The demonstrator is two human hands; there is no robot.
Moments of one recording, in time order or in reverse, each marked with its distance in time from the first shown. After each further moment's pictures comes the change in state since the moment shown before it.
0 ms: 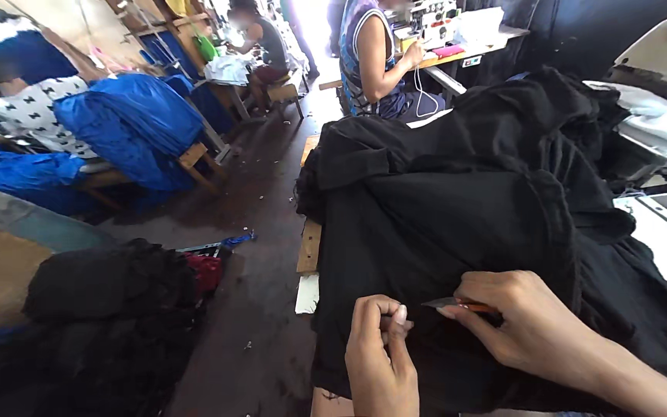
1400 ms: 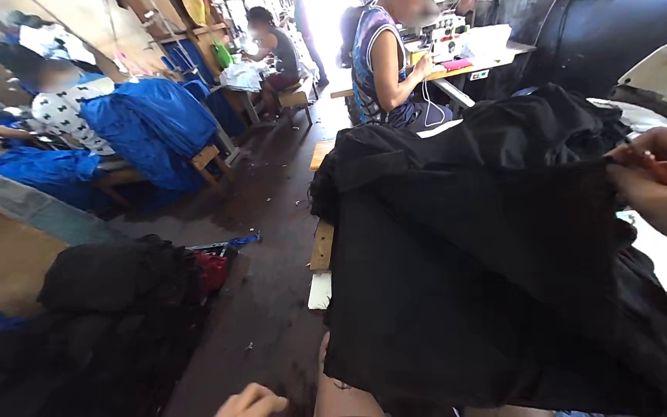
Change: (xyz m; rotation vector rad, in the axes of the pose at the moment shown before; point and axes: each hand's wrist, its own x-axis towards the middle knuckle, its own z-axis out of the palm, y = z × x) left_hand -0.014 -0.029 -0.198 0.719 -0.713 -0.237; right_hand 0.040 0.066 -0.116 -0.099 0.355 0.331
